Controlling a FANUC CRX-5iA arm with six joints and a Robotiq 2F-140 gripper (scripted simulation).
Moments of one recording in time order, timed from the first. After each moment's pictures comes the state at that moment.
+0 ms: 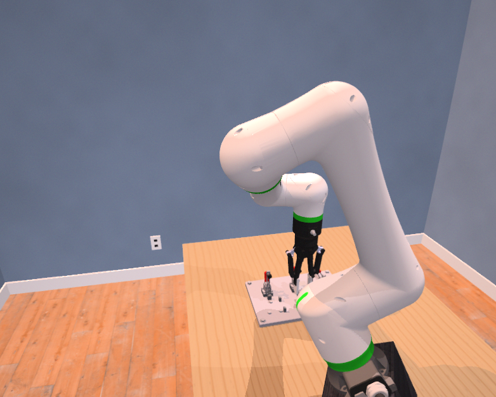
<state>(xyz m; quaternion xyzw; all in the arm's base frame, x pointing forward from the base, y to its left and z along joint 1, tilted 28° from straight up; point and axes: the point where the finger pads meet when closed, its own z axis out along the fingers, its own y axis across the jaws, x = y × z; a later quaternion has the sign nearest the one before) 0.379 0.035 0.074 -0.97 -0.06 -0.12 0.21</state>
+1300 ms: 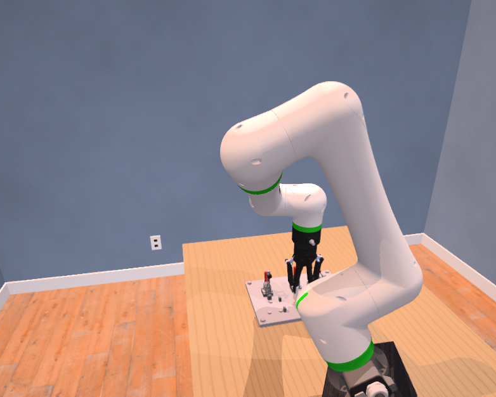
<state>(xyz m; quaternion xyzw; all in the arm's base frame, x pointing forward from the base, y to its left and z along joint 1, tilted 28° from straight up) 0.388 0.051 0.044 -0.97 -0.06 -0.12 0.21</state>
